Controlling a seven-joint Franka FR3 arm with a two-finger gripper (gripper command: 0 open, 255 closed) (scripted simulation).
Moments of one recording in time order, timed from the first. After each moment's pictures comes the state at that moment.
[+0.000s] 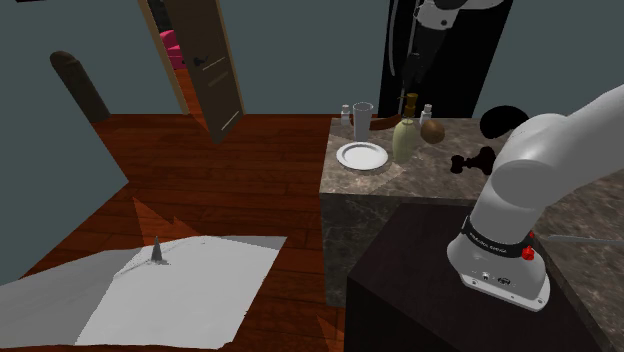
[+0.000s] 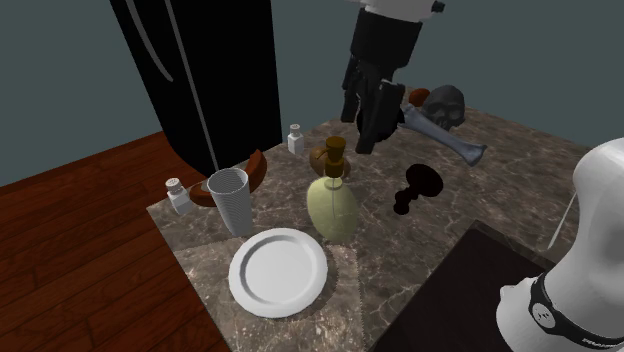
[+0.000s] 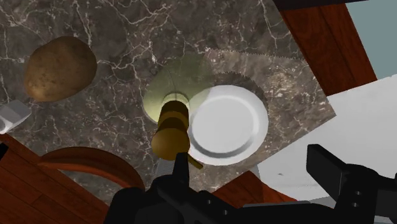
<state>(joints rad) -0.07 -0.69 -0.49 -2.48 -0.21 2.00 -0.36</state>
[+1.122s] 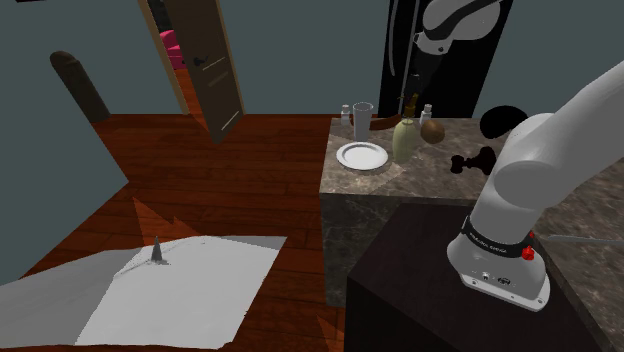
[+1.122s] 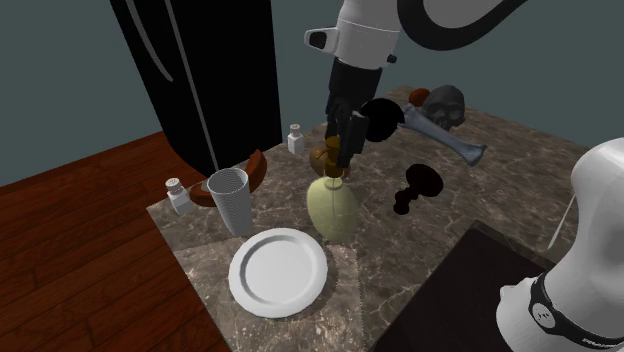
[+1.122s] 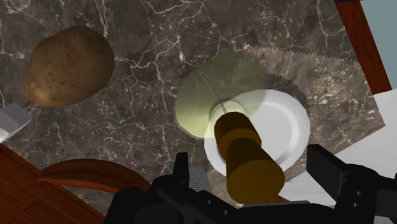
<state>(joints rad) -0.03 -0.49 -0.68 -2.49 -0.20 2.21 -0.52</state>
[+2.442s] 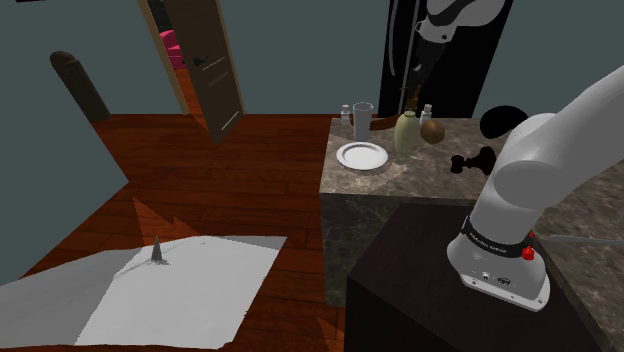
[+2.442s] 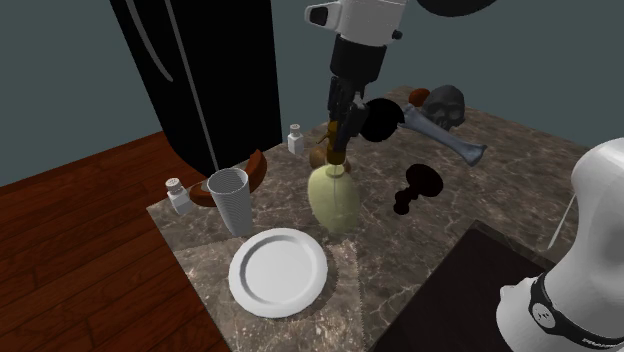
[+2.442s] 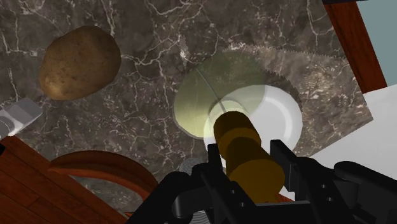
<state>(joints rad) -0.04 -0.53 -0.66 -2.44 -0.20 2.12 -0.51</state>
